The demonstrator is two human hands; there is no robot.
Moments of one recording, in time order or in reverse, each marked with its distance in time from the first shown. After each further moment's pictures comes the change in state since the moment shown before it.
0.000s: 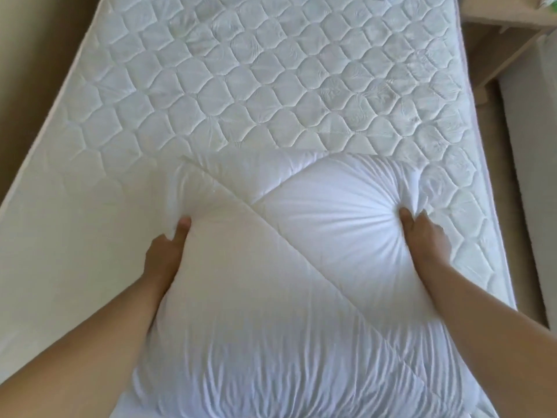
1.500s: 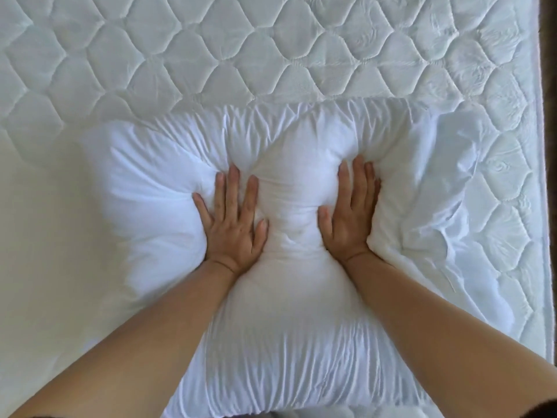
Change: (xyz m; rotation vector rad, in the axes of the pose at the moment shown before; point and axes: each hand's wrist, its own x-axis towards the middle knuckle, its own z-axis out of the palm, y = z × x) left_hand 0.041 -0.001 0.175 0.855 0.140 1.030; right_hand 0.007 -0.047 0.152 0.023 0.367 -0.656
